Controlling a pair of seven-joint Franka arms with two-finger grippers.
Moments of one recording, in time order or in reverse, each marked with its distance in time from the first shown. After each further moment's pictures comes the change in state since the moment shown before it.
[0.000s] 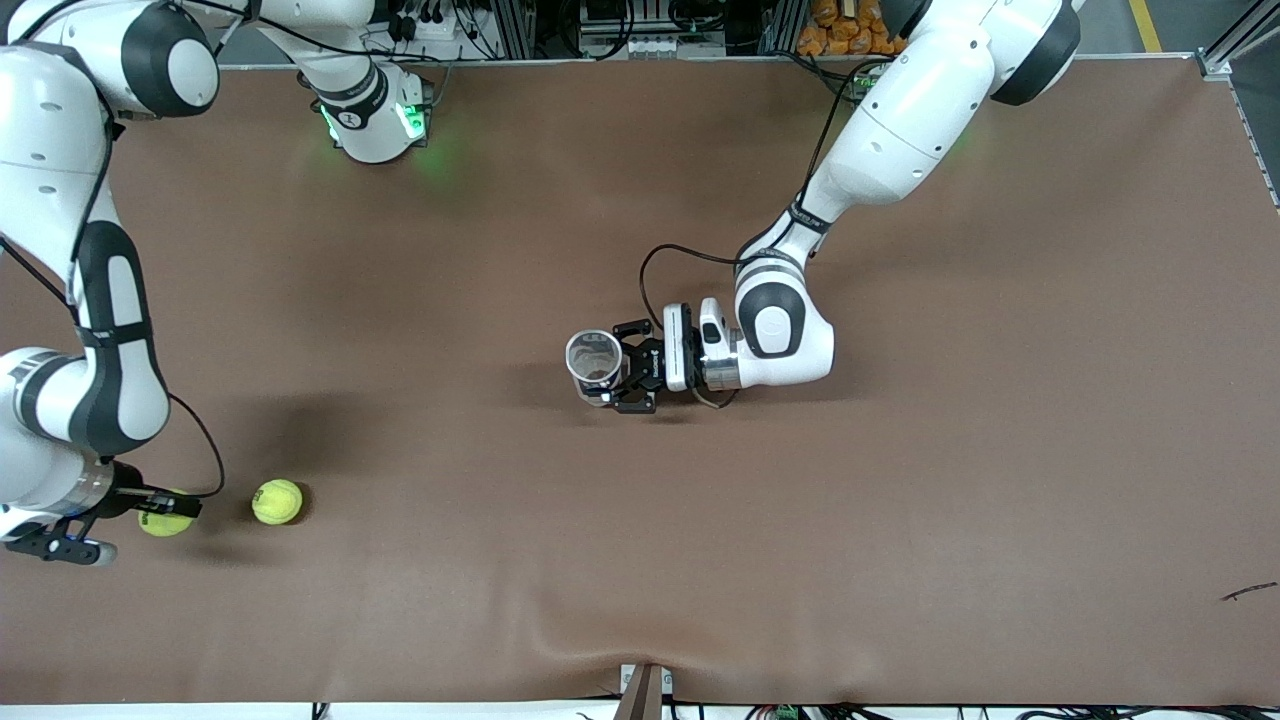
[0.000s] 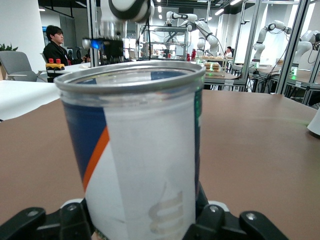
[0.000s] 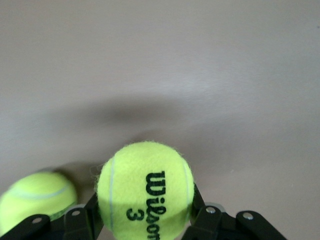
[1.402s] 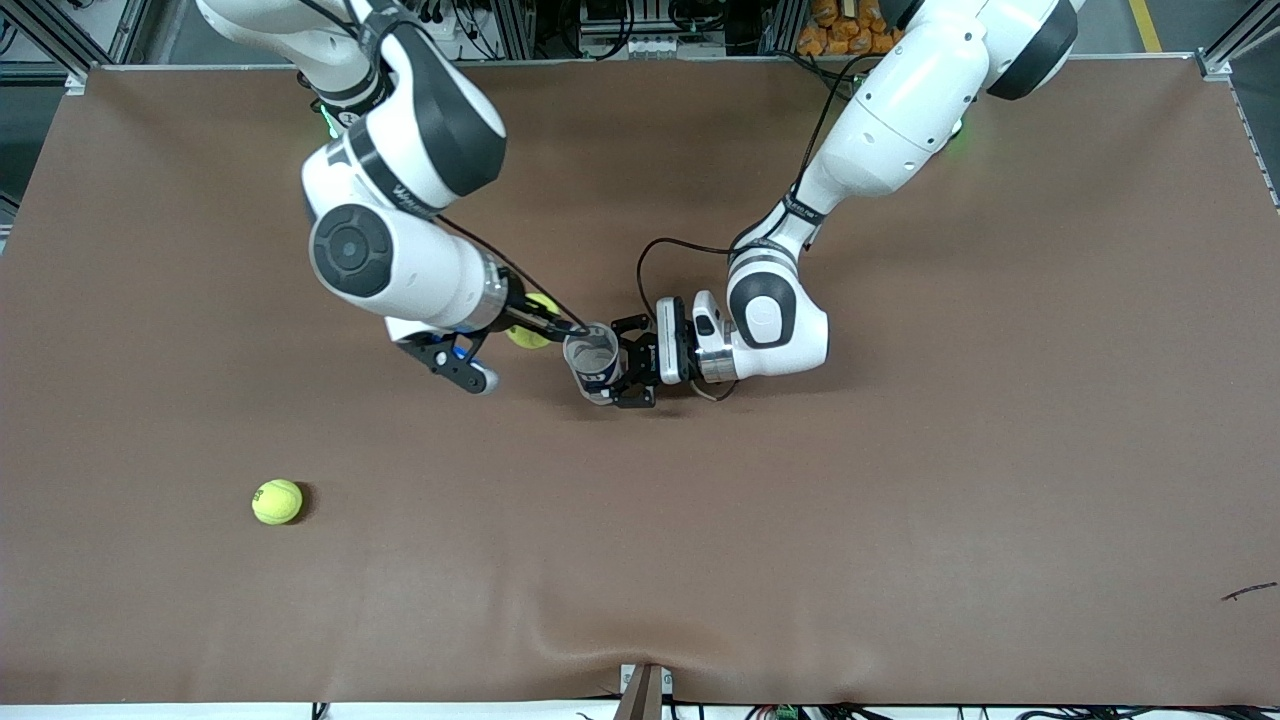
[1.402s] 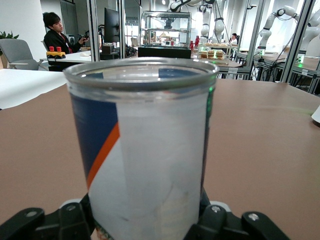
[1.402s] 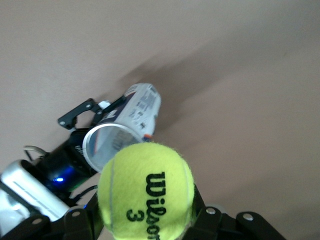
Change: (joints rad) left arm -0.017 -0.016 -0.011 -0.014 0.000 0.073 -0.002; right arm 0.742 -0.395 0.021 -0.157 0.326 -0.363 1.120
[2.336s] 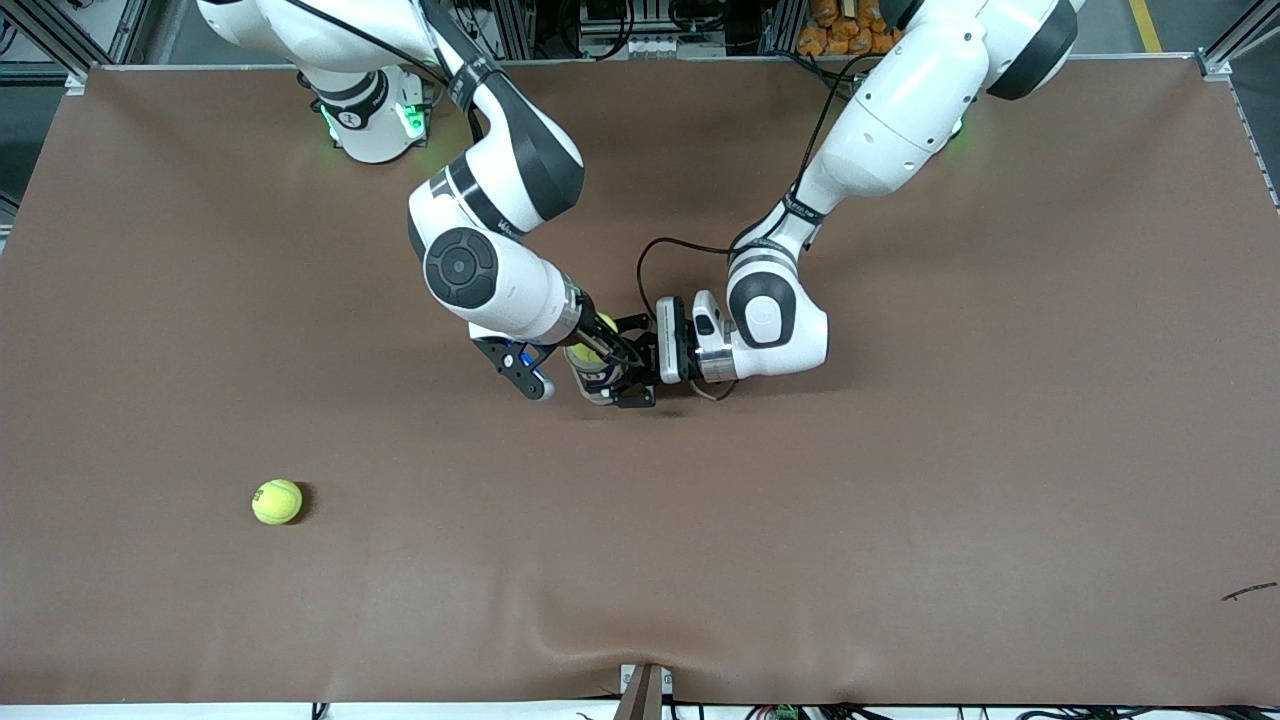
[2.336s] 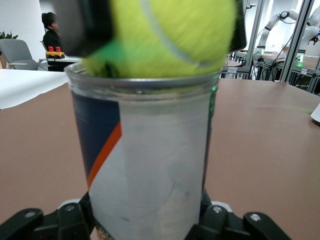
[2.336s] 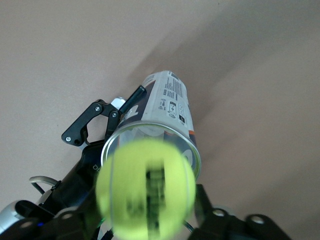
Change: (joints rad) left arm 0.000 0.000 -0.001 -0.003 0.000 0.000 0.005; right arm 0.087 0.105 -0.001 -0.017 0.015 0.177 0.215
